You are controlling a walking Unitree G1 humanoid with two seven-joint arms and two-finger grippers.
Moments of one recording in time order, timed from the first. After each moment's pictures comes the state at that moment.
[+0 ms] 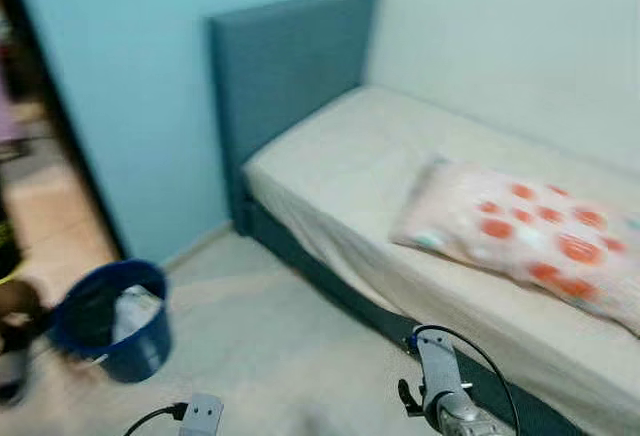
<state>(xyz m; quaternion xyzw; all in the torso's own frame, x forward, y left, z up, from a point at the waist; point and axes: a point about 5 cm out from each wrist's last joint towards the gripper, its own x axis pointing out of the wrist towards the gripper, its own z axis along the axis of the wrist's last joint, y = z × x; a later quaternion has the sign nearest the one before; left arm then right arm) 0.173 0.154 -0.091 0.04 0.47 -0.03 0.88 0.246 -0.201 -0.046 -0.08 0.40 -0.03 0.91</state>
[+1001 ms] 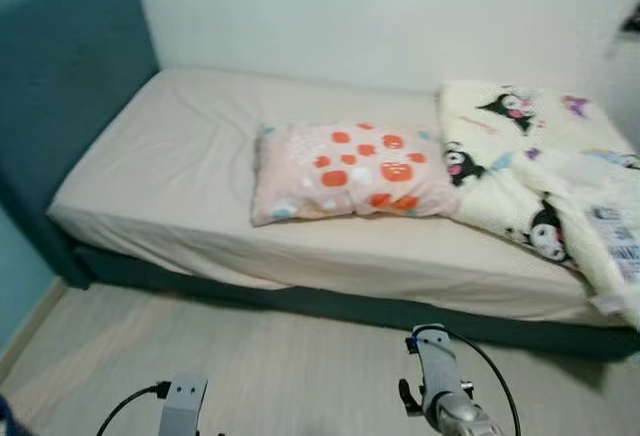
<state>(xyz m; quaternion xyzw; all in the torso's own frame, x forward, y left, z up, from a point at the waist) 0.184 0.191 -0.081 0.03 0.43 -0.03 0.90 0.249 -0.203 -0.044 -0.08 0.39 -0.04 0.92</state>
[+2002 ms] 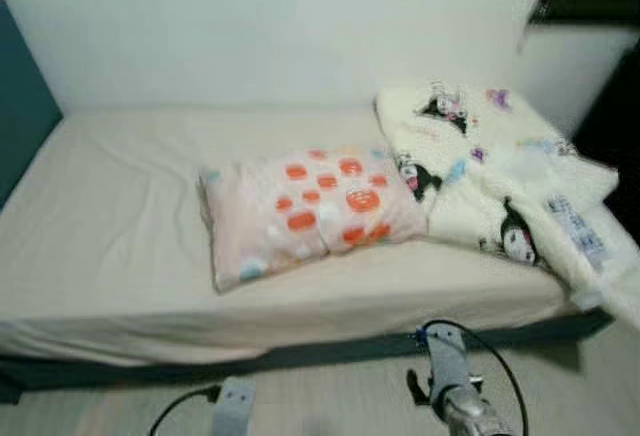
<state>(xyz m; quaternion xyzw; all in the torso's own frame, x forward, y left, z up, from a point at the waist) 0.196 0.119 -0.079 0.05 0.42 -0.08 0.90 0.264 -0.204 -0.031 -0.08 0.36 -0.05 0.93</state>
